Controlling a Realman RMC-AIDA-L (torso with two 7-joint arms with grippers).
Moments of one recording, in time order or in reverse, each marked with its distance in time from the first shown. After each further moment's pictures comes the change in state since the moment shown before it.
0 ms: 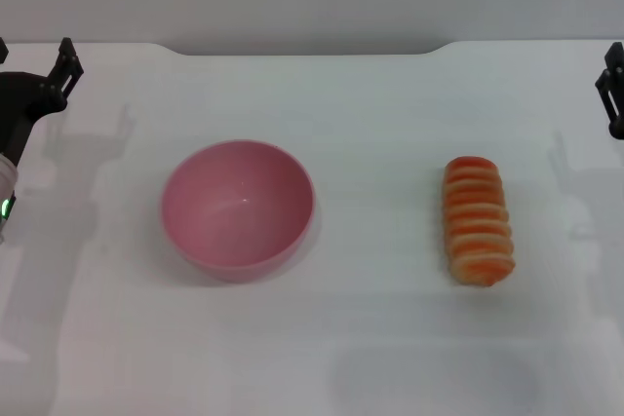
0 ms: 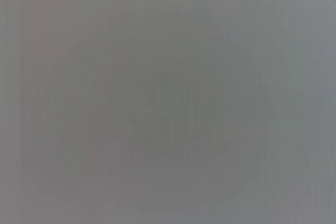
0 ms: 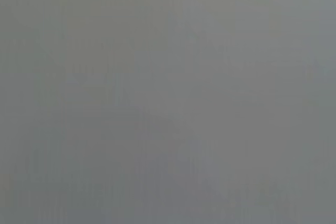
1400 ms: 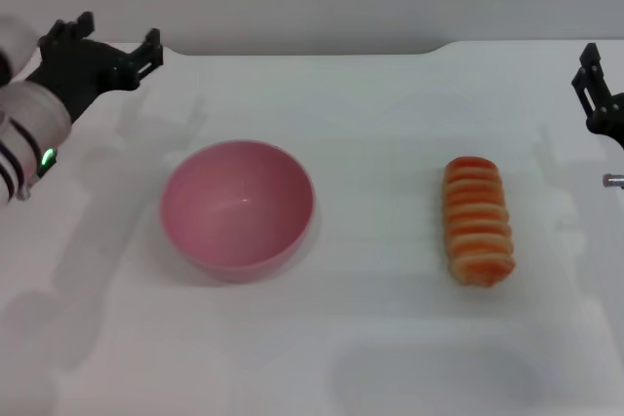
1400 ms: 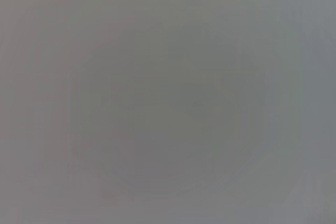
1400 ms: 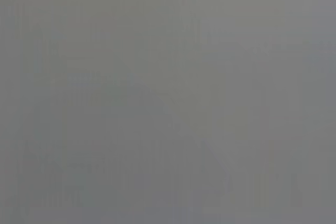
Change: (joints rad) left arm 0.176 0.076 -0.011 0.627 0.235 -0.563 -0.011; right arm 0.017 -0.006 0.012 -0.057 0.020 0.125 0.002
